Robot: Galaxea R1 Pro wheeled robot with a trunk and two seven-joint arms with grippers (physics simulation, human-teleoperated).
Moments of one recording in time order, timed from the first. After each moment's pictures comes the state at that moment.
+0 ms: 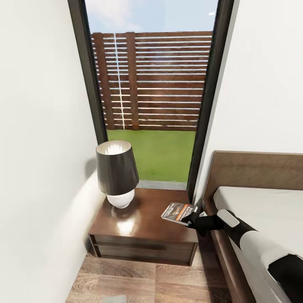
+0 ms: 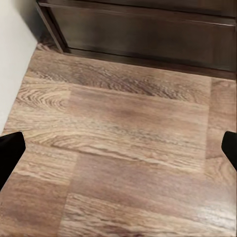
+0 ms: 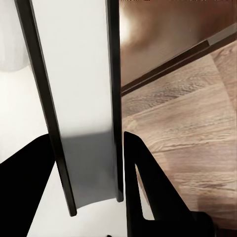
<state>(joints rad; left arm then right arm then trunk) -0.14 0.02 -0.75 -0.72 0.60 -0.18 0.59 -0.91 -0.18 0.46 -0.30 -1.46 0.82 -0.03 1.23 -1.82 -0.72</state>
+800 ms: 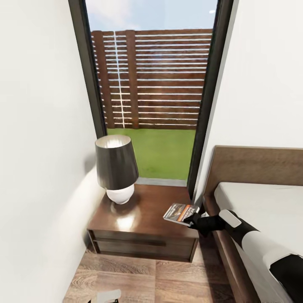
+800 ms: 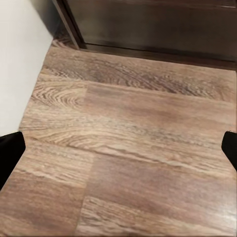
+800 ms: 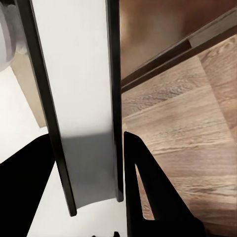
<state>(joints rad) -0.14 0.07 -0.75 -0.81 0.60 -0.11 0.65 -0.91 -0.19 0.47 -0.29 -1.46 0.82 -0.04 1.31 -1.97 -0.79</state>
